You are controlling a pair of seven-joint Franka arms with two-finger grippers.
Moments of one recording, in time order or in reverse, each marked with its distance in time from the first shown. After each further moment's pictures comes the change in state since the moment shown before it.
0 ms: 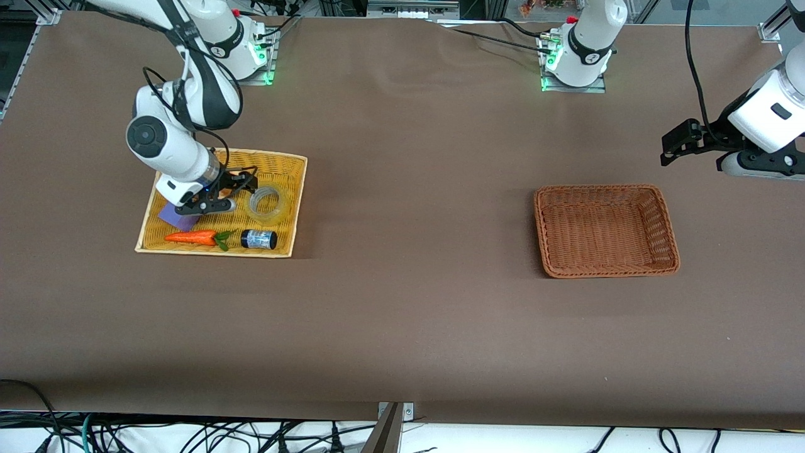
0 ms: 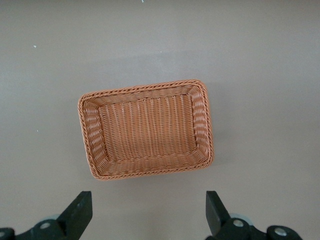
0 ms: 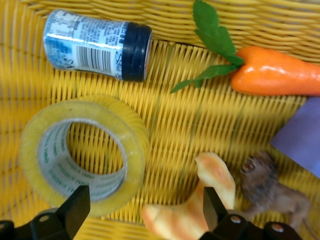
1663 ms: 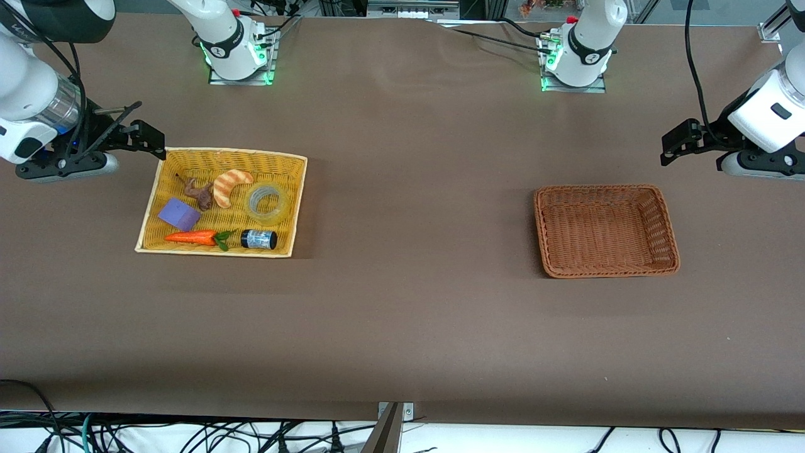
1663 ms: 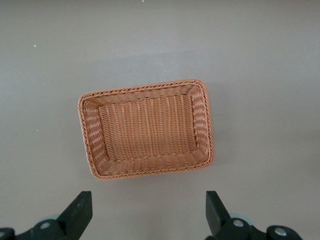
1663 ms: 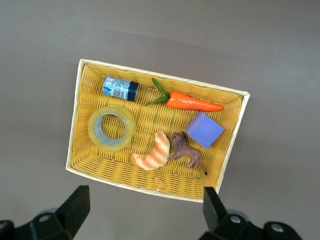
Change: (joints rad) left arm 0.000 -0.001 0.000 -0.002 0.000 0.000 -0.002; right arm 0.000 -0.242 -0.106 0.529 0.000 -0.738 -0.158
